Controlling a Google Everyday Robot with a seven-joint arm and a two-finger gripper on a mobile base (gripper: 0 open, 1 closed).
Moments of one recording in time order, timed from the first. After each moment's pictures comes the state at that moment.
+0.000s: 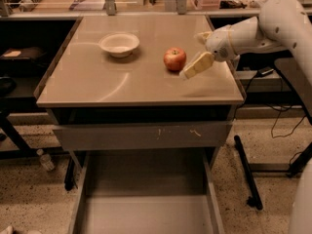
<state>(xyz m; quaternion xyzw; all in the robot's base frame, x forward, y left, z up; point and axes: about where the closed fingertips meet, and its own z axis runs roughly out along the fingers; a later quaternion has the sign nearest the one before) 0.709 -0.123 0.869 -0.52 0.70 0.22 0.43</state>
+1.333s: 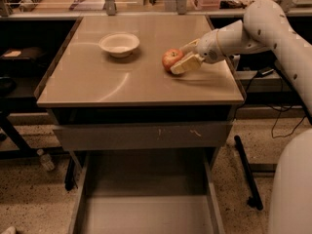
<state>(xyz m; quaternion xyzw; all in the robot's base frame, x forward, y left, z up) 0.730 -0.100 0.843 -0.52 0.71 0.23 0.41</state>
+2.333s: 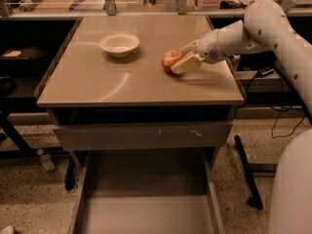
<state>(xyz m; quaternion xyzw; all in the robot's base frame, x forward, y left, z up) 0.730 -0.100 0.843 -0.52 0.71 0.23 0.41</state>
